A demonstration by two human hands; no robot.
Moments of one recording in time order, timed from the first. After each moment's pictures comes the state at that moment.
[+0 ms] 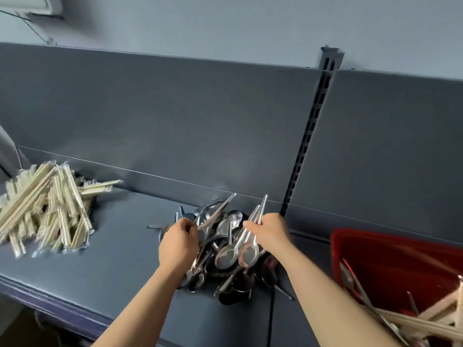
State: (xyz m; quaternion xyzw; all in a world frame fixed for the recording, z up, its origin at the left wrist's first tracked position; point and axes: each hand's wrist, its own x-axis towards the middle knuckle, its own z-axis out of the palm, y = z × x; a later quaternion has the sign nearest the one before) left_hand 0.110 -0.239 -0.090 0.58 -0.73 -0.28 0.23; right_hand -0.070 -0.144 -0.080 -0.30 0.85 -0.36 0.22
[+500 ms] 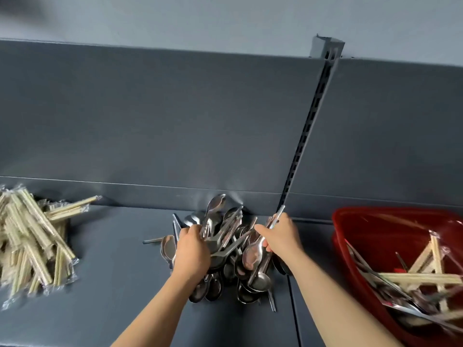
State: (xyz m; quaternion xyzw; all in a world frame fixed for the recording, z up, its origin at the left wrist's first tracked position) left_hand 0.111 -0.263 -0.104 0.45 -0.80 -0.37 0.15; right_hand -0.042 -0.138 -0.092 -0.14 0.89 -0.39 0.18
